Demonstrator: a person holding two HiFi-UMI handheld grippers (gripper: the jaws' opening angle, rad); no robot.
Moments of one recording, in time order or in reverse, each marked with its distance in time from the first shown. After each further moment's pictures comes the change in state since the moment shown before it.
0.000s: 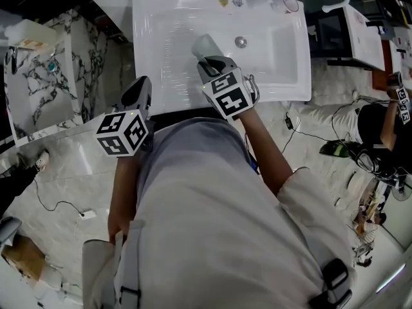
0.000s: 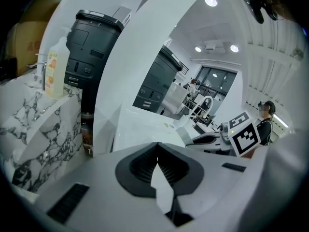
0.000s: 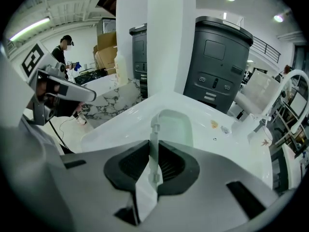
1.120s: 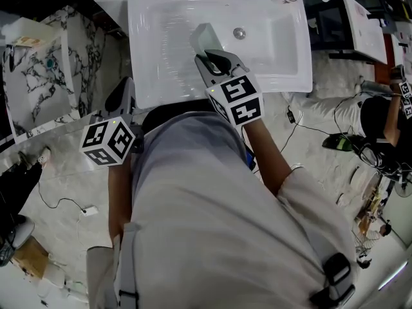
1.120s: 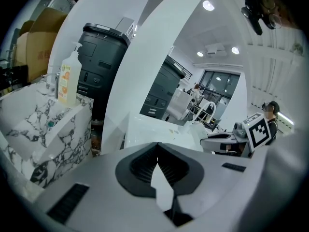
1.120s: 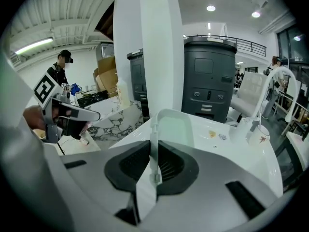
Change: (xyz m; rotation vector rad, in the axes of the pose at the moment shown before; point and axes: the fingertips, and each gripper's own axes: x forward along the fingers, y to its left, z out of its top) left arm -0.039 0.008 0.009 0.004 -0.085 0.071; right arm -0.055 0.011 0.029 0.096 -0.228 0.022
